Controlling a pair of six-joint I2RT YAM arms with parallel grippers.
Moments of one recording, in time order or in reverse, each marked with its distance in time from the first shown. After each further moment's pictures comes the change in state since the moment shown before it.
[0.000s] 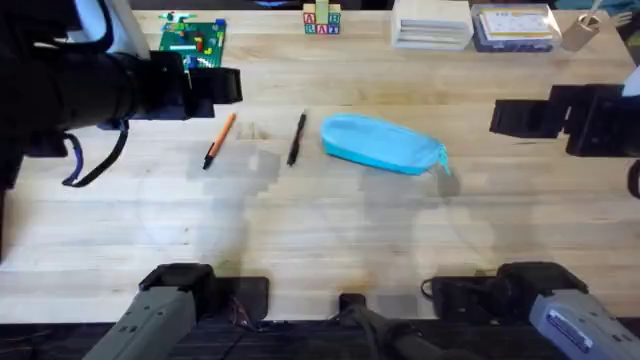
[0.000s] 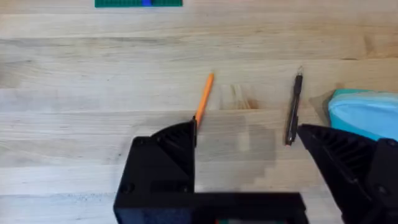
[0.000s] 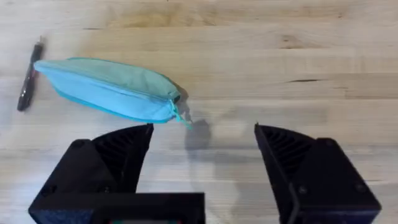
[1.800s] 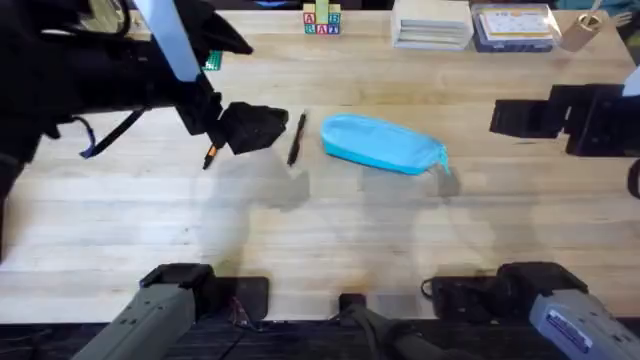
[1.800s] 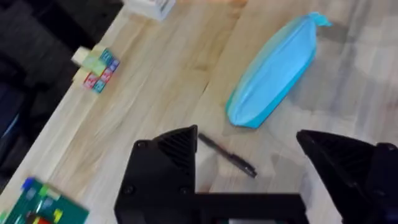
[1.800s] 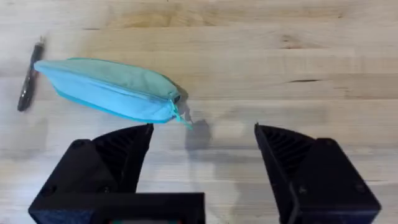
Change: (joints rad) left arm 0.000 0.059 0.002 0.060 0.648 0.861; right arm 0.000 0.000 0.000 0.000 0.000 0.003
